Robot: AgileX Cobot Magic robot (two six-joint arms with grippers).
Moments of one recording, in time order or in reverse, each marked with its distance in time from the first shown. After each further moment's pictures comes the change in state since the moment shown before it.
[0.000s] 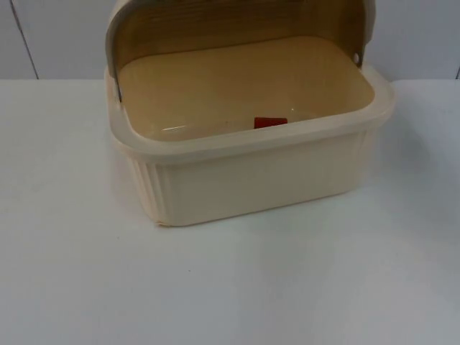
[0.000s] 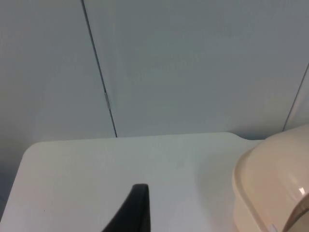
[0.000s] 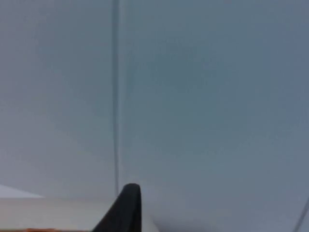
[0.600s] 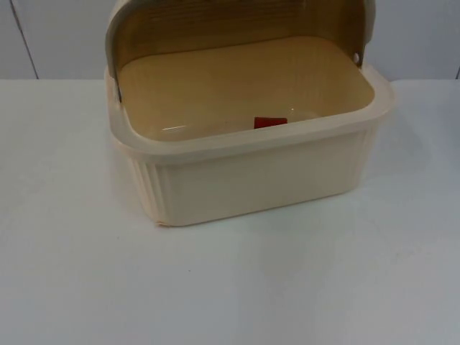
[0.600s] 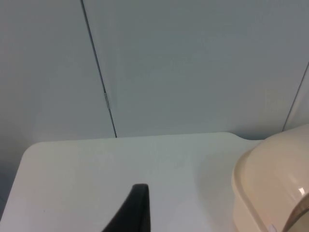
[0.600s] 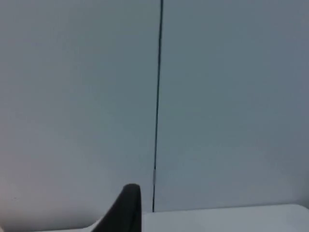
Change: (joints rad) right arm -0.529 0.034 -0.001 0.326 0.027 -0.300; left arm 0.000 0.000 0.000 0.000 0.000 0.000
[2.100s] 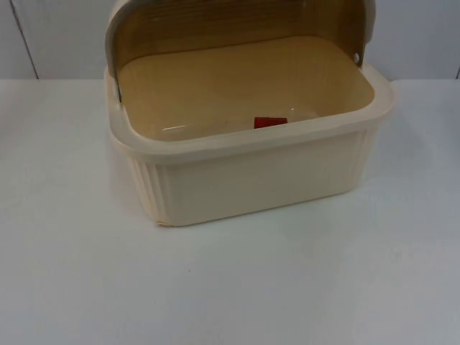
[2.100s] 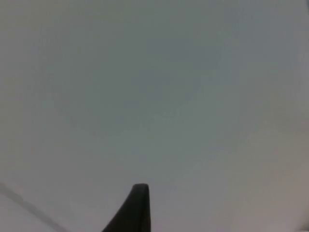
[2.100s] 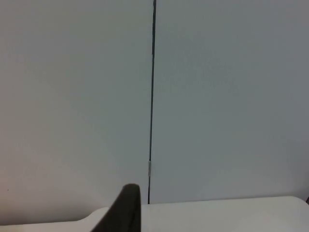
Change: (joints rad) right arm -0.002 0.011 0.014 -0.018 -0.004 0.008; left arm -0.139 0.620 -0.535 0.145 -0.267 0.412
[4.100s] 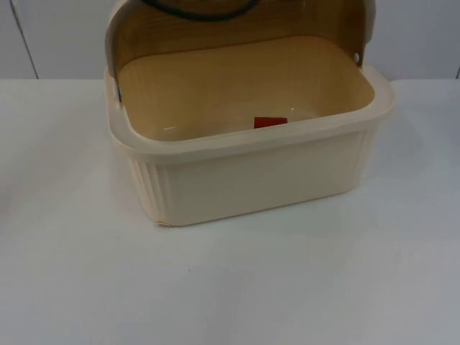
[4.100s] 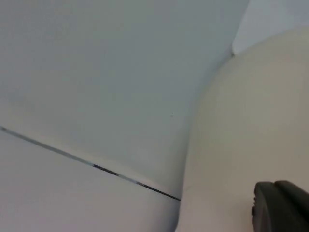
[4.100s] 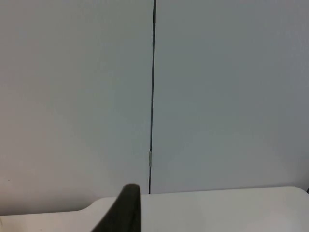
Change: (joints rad) right arm 0.000 0.000 0.000 -0.002 0.027 0.005; left arm -0.162 0.287 -0.032 -0.769 0.137 0.988
